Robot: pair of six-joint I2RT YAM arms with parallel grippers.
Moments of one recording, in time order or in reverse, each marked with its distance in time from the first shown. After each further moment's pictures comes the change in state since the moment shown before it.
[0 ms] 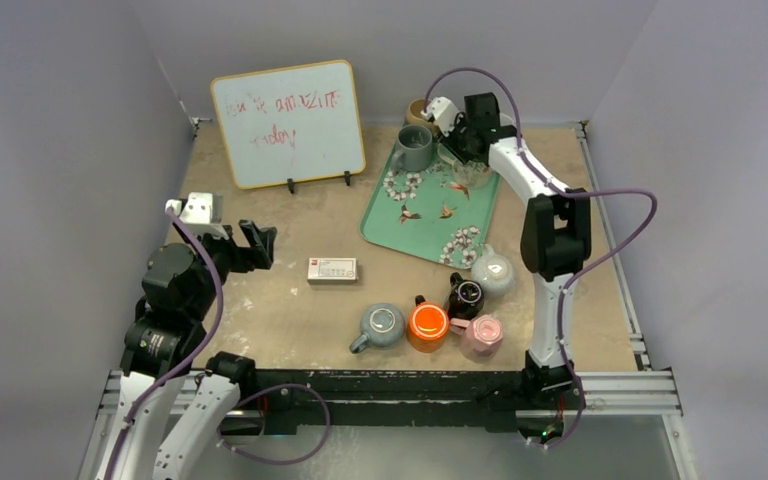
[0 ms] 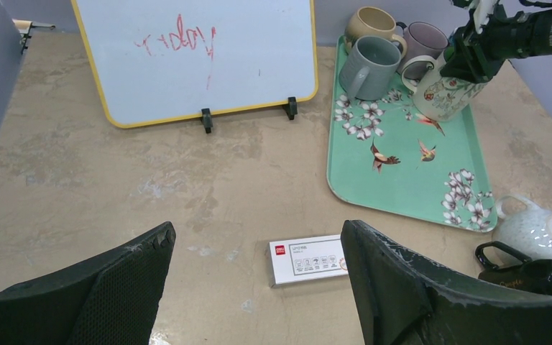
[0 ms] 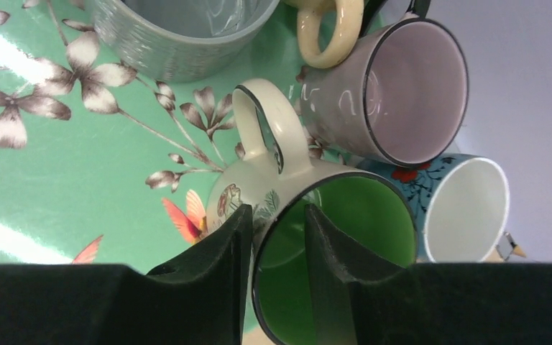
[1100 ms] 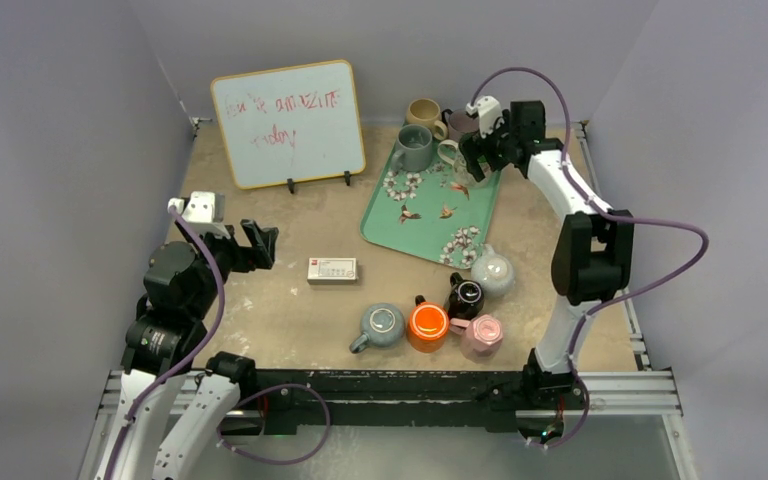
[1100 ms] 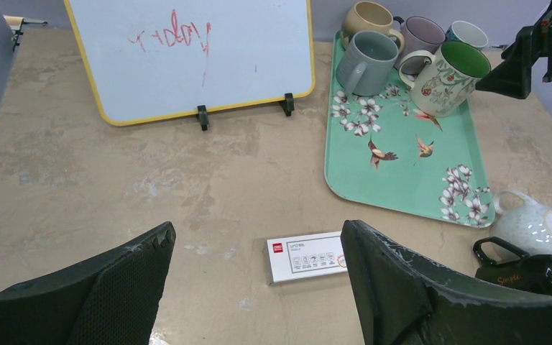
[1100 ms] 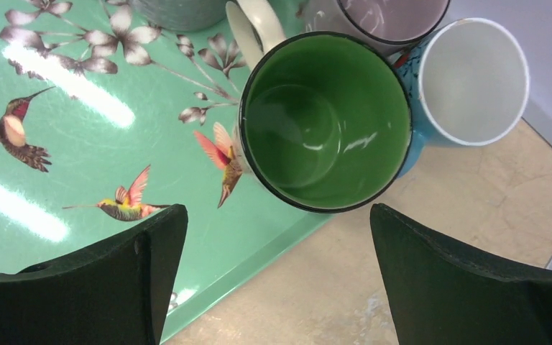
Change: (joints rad) left arm 0.000 0.010 -0.001 0.000 0.013 0.000; right arm -0.135 -0.257 -0.286 0.072 -0.190 0.214
